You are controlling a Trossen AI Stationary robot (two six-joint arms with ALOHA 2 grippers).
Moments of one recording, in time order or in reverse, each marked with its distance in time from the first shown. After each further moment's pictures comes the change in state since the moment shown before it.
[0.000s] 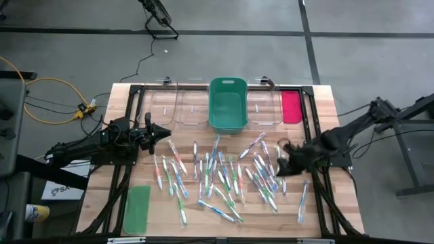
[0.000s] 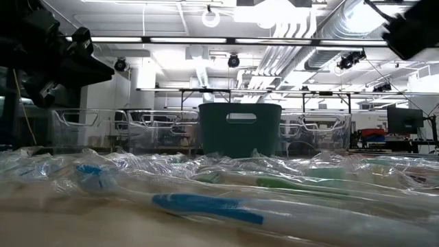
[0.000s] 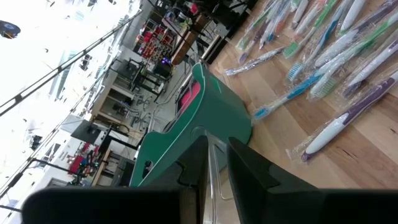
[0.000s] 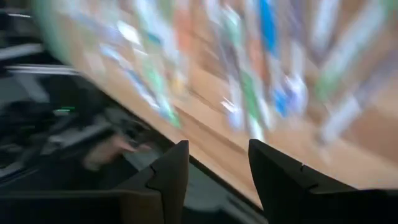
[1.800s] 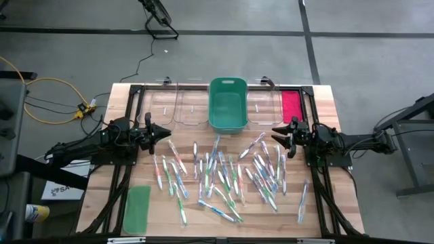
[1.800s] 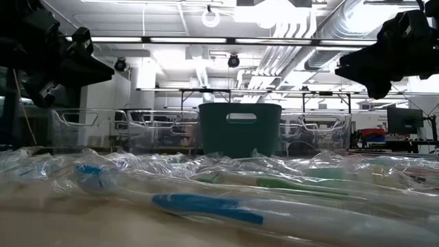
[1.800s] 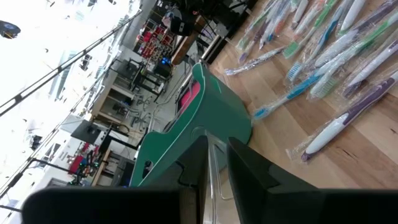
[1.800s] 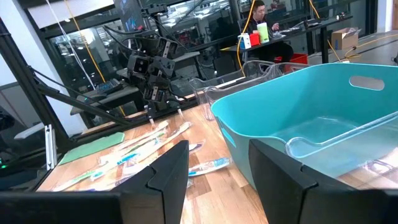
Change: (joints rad) left arm 0.000 0.000 0.000 0.000 0.000 0.000; right arm -0.491 -0.788 -0.588 0.655 0.353 -1.632
